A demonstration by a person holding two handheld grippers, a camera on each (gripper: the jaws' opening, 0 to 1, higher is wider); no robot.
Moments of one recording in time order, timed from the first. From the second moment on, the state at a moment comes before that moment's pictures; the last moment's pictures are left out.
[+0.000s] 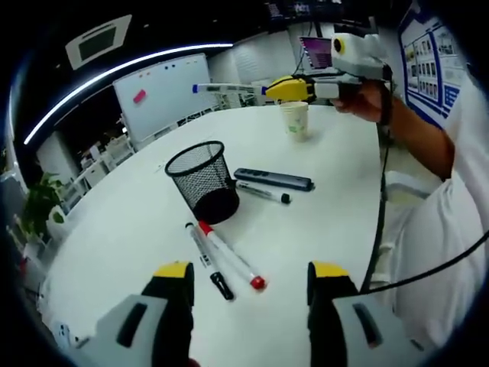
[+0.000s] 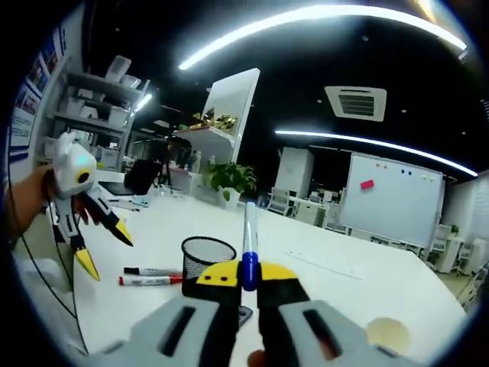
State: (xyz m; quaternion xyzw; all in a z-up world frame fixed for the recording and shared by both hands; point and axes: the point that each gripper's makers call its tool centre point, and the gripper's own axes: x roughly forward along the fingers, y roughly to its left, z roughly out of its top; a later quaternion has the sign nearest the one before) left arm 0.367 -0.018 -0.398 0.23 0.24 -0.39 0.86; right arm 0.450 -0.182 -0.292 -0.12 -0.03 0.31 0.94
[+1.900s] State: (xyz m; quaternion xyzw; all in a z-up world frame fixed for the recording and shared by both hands) left arm 0.370 0.000 -0.402 0.22 0.25 -0.37 0.87; right arm 0.465 -0.128 -0.302 -0.12 -0.01 0.36 0.93
